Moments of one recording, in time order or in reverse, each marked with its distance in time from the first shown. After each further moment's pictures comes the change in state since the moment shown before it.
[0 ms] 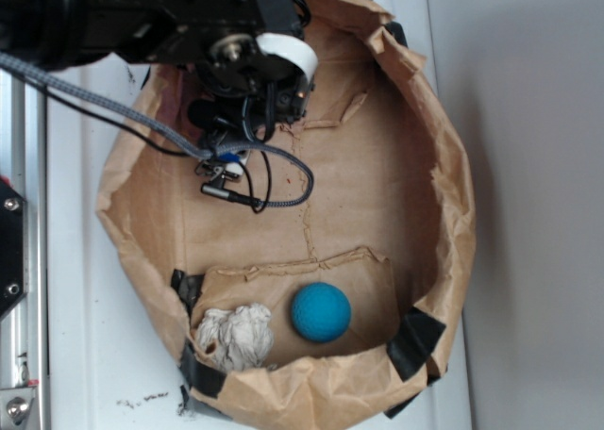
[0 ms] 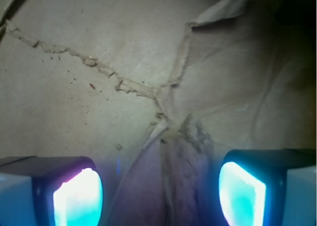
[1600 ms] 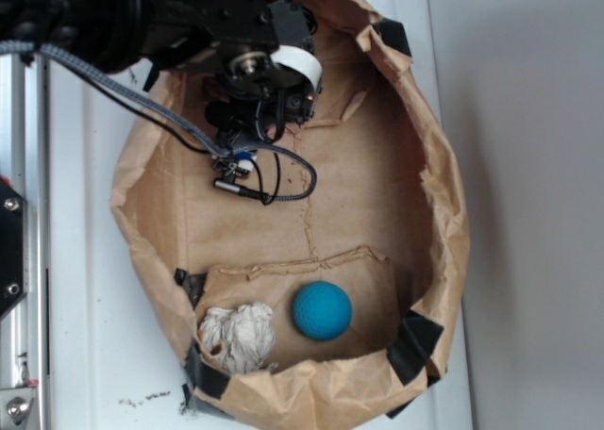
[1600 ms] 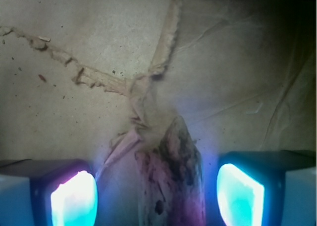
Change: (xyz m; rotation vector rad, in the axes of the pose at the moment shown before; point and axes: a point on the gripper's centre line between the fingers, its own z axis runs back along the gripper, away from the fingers) arm 0.005 0.011 -0.038 0.048 0.022 -0.029
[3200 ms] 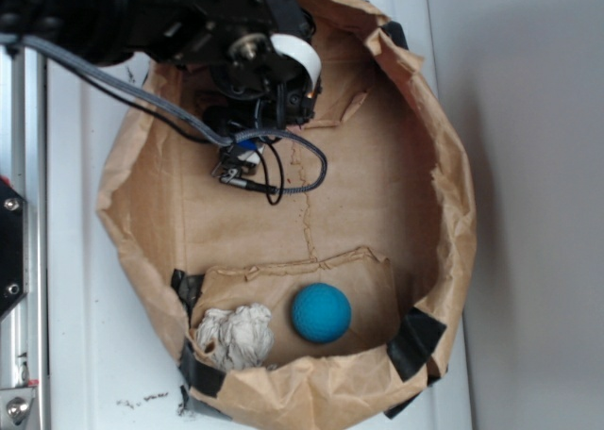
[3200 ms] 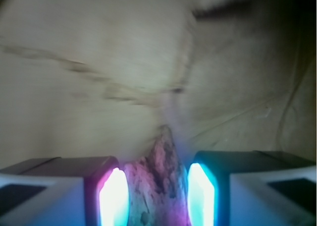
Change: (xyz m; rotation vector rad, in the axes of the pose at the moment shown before) arm 0.004 -0.015 0.046 -0.106 -0.079 0.051
